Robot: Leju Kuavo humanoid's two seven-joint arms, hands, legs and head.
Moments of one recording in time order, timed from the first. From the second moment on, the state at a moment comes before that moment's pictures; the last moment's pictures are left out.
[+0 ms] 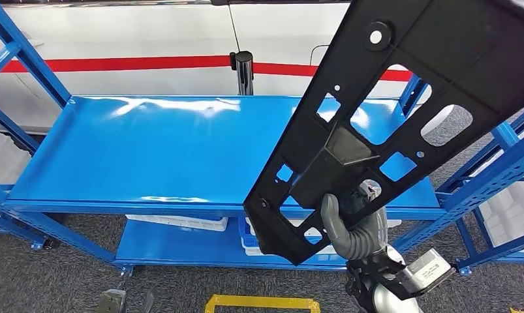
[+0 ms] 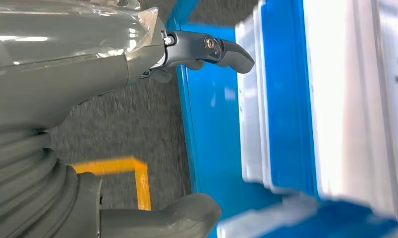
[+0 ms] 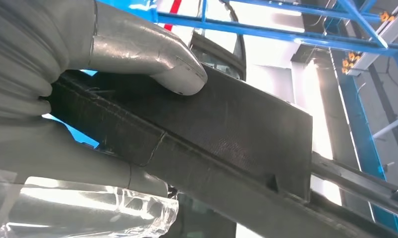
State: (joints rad) left arm 0.03 -0.07 0.02 -0.73 0.00 0.23 -0.70; right arm -0.12 -0.27 0.57 -1.96 -0.12 -0.26 -0.50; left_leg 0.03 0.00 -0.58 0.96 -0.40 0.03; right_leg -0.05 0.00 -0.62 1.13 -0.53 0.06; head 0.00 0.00
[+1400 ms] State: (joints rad) left arm 0.05 -0.08 0.06 -0.74 0.00 0.22 -0.70; right arm -0.06 -0.21 0.56 -1.90 -0.02 -0.40 -0.53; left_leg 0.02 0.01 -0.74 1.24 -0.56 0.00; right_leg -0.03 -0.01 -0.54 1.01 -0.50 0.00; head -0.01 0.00
